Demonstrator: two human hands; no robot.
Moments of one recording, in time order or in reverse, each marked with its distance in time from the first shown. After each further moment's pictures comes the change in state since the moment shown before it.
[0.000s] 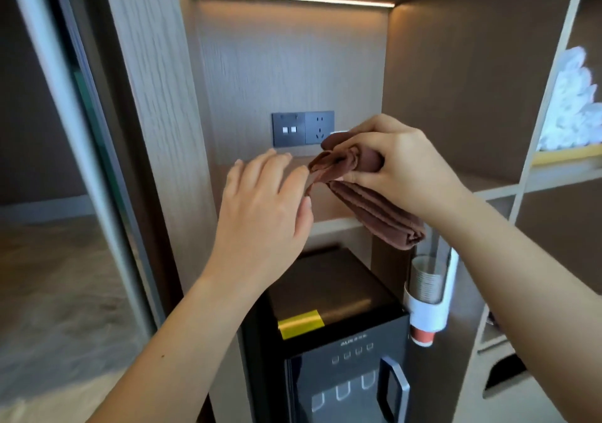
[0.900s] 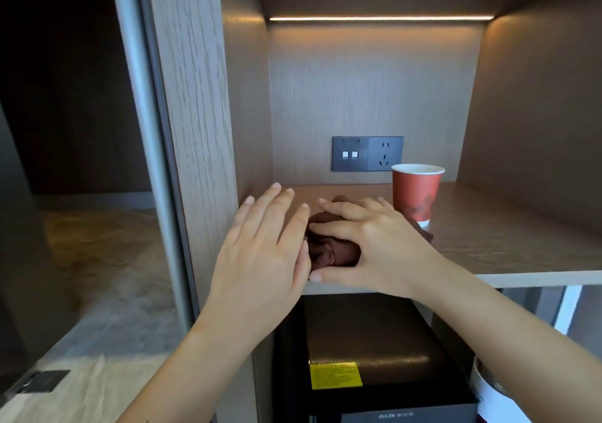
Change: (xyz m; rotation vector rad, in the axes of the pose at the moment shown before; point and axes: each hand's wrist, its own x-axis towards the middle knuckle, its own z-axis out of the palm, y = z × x) left_hand -0.004 -0.024 0.016 0.280 -0.038 -0.111; right_hand 0.028 0.016 0.080 -0.062 -0.398 -0.243
